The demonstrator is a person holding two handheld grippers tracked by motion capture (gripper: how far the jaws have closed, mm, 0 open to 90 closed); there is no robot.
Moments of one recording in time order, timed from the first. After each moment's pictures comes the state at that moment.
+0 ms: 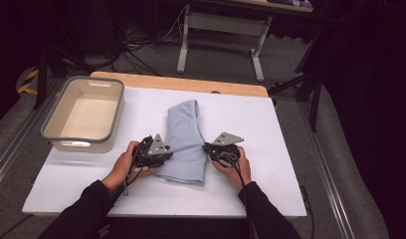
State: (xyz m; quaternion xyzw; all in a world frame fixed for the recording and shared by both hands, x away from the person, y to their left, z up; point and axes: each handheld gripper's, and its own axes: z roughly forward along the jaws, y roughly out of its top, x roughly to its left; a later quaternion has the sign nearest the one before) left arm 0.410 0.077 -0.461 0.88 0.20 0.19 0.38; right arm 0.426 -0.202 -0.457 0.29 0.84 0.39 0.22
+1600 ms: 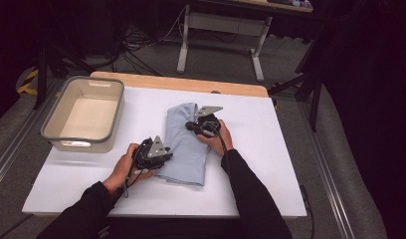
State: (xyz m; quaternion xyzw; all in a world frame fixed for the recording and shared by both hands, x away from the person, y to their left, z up) left arm 0.405 0.075 -0.464 0.88 0.20 0.20 0.38; right arm 0.535 -0.154 -0.461 0.25 0.87 0.40 0.17
